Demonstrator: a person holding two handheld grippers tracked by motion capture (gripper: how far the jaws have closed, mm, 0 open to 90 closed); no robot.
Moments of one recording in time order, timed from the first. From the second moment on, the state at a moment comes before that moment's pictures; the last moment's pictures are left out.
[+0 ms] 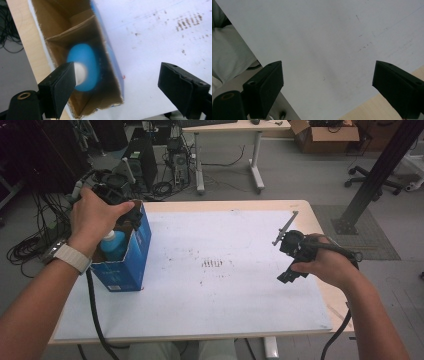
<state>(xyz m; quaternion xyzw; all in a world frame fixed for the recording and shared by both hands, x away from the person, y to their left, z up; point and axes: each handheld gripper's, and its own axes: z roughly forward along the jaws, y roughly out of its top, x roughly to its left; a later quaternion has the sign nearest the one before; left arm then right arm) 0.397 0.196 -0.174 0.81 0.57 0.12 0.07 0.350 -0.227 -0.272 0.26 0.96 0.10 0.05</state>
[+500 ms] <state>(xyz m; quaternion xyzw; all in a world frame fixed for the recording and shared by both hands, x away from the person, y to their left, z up) 0.384 0.155 -0.166 0.84 0.52 0.12 0.08 0.349 -0.227 -0.273 0.26 0.96 0.10 0.05</state>
